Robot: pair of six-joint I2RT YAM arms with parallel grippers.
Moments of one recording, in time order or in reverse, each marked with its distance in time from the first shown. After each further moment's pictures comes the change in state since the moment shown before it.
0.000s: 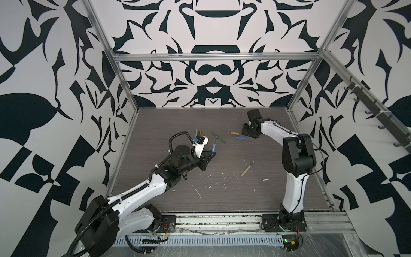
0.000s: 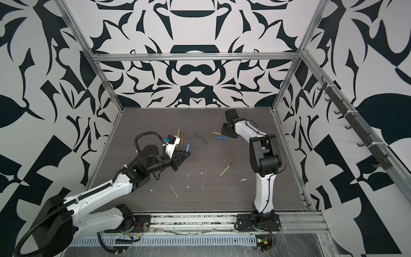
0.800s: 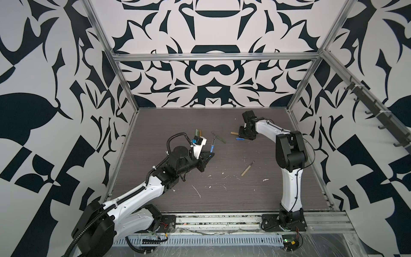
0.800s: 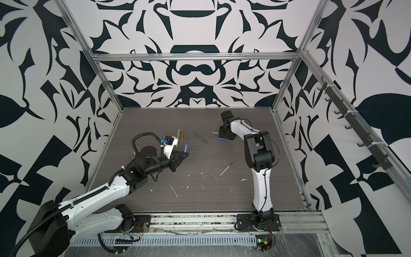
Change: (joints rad) left arm 0.000 -0.050 -0.012 -0.045 -0.019 0.001; right arm 0.036 0.116 0.094 -0.095 -0.006 -0.053
